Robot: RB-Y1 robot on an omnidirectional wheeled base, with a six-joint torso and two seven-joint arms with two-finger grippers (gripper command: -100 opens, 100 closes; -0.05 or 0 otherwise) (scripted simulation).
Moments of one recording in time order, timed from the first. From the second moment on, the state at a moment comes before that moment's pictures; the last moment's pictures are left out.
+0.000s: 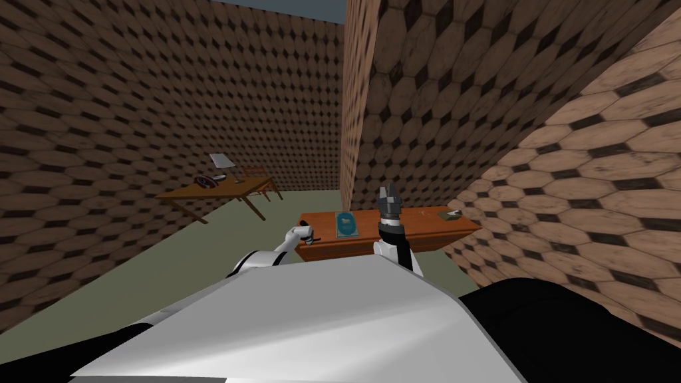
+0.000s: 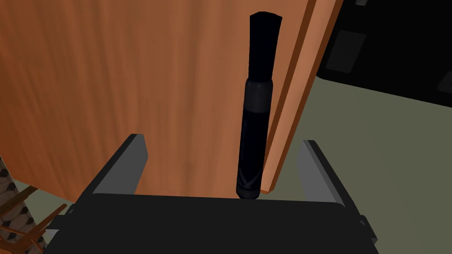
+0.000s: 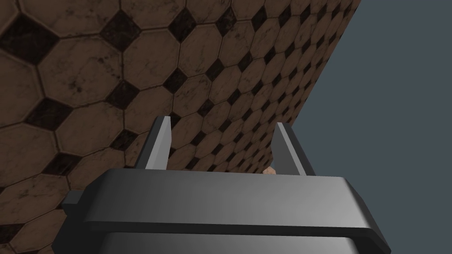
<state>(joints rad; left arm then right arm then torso) -0.54 0.06 0.05 -0.49 0.12 0.73 0.14 0.48 -0.02 0.05 -2.32 -0.04 -0.49 0.10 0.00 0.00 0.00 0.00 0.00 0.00</state>
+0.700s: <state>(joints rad) -0.50 0.11 0.05 -0.47 0.19 0.71 0.14 0.48 -0.02 0.05 -2.32 -0.04 -0.49 0.10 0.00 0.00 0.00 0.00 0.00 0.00</state>
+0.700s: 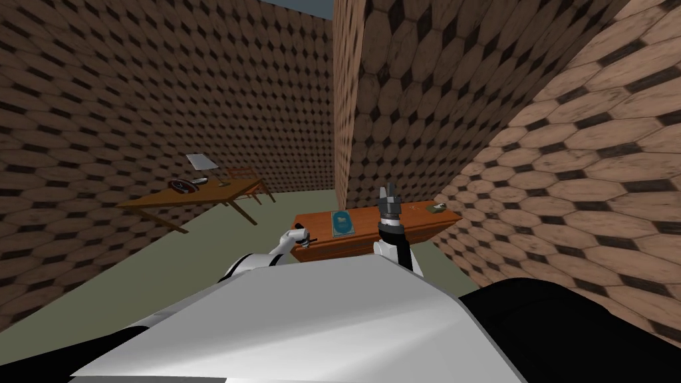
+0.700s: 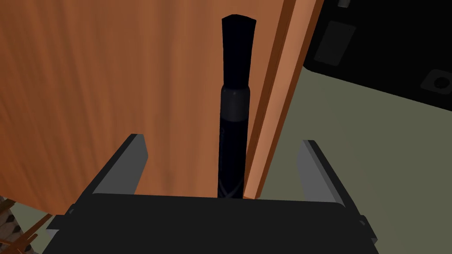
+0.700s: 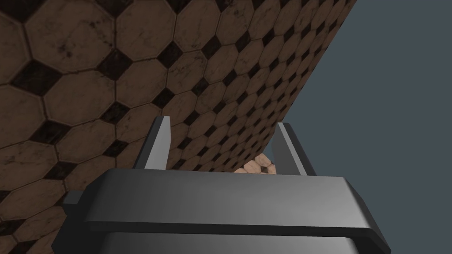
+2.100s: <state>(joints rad) -0.36 0.33 0.04 -0.41 0.50 0.61 0.13 0.48 -0.02 0.05 -2.32 -0.04 -0.49 0.10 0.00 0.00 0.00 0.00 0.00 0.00</state>
